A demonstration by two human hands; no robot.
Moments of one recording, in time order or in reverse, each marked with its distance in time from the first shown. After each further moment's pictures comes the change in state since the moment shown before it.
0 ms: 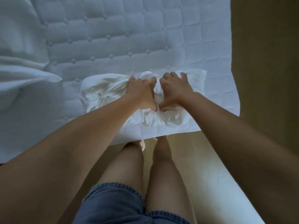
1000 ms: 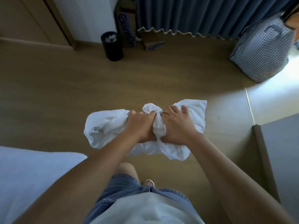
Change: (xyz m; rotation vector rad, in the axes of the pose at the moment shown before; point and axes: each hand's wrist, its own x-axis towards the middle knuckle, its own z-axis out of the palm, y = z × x) left_hand -0.230 0.596 0.060 0.788 0.291 1.175; right_hand -0.610 0.150 0.237 0.516 0.518 1.134
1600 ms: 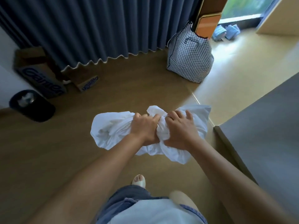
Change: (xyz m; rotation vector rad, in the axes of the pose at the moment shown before) left_hand 0.408 0.158 -0.098 0.088 0.098 0.501; right_hand 0.109 0.357 -0.047 0.136 0.106 0.557
